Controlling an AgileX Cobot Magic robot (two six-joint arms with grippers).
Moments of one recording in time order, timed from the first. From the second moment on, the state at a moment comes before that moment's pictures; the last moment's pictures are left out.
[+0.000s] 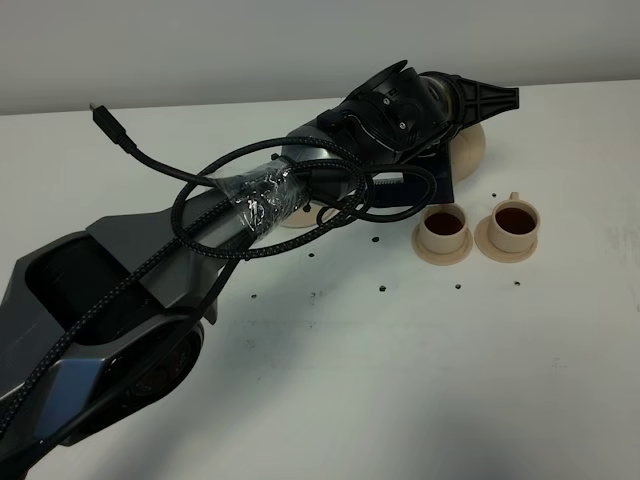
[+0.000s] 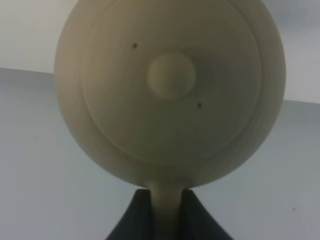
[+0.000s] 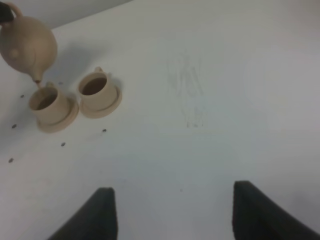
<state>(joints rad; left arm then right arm) -0.78 2.42 -2.14 0.66 0.48 2.09 -0.15 -0.01 -0.50 0.11 1.08 0.02</state>
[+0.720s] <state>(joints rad) -0.78 2.42 -2.14 0.56 0.57 2.09 -0.15 -0.01 -0.50 0.11 1.08 0.02</state>
